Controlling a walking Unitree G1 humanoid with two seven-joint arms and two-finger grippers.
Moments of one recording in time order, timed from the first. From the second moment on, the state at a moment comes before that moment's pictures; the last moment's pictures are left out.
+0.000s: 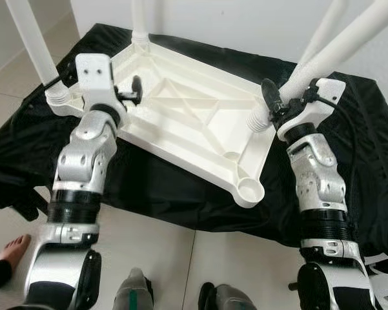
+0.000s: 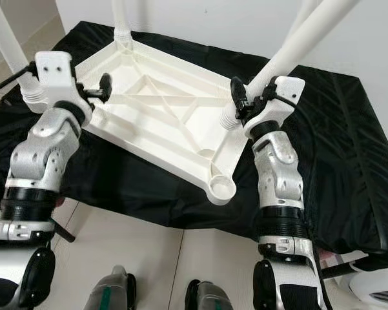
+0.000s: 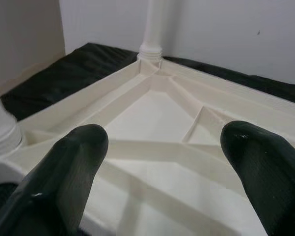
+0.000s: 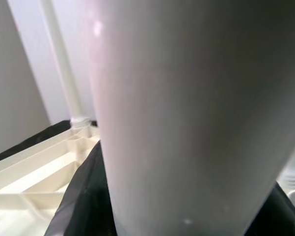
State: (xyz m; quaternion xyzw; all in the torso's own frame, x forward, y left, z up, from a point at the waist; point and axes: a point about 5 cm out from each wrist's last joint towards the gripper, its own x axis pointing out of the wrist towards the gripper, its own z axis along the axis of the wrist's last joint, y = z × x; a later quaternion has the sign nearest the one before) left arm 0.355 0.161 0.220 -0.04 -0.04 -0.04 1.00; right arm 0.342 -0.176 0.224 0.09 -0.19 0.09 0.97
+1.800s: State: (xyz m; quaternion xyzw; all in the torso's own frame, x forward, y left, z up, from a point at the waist) left arm 0.297 0.162 0.178 0.05 -0.14 -0.01 0.99; right arm 0.289 -0.190 0.190 -0.04 -0.20 -0.02 0.98
